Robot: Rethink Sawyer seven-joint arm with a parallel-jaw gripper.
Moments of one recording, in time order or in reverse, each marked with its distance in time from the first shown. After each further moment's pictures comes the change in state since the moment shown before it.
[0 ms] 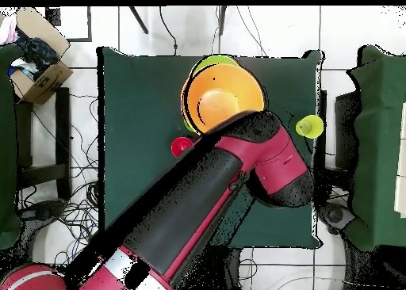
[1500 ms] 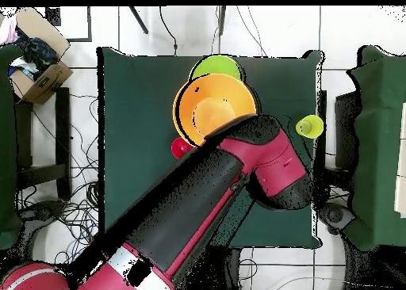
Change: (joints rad) arm -0.001 0.008 0.007 0.020 -0.002 0.000 -0.196
